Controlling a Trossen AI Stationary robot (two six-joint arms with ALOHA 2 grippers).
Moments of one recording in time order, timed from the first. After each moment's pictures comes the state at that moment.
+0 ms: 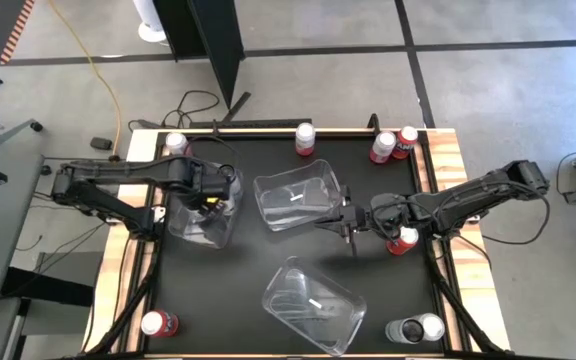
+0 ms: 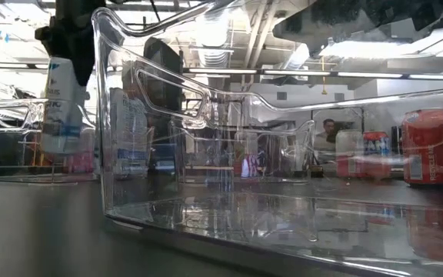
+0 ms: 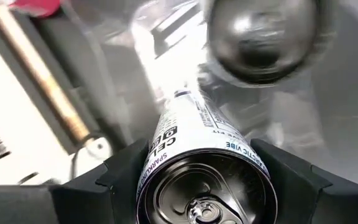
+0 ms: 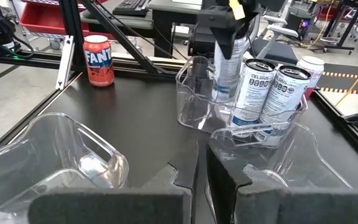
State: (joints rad) left arm 0.07 1.31 1.25 -1.52 -0.24 -0.94; right arm 0.18 1.19 0.63 0.33 0.16 -0.05
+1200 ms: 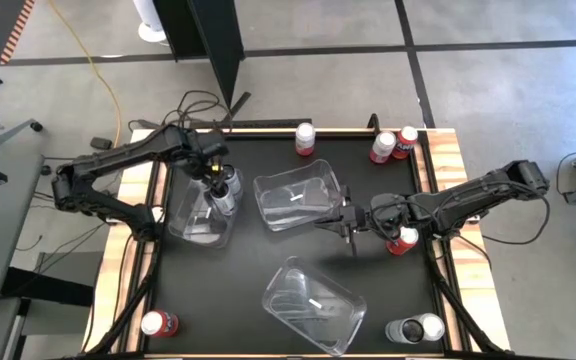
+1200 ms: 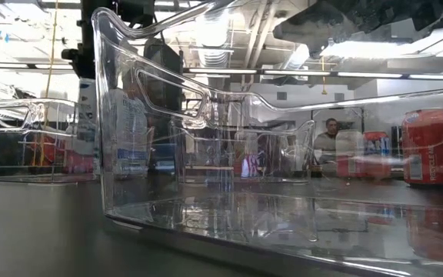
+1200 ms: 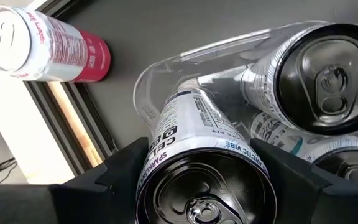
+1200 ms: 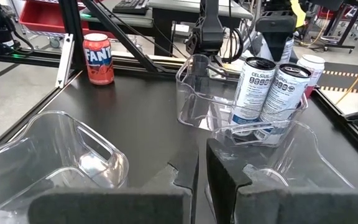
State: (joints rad) left arm 0.45 1.31 1.25 -1.34 -0.32 -0.58; right arm 0.18 1.19 0.63 0.32 0.16 -0.05
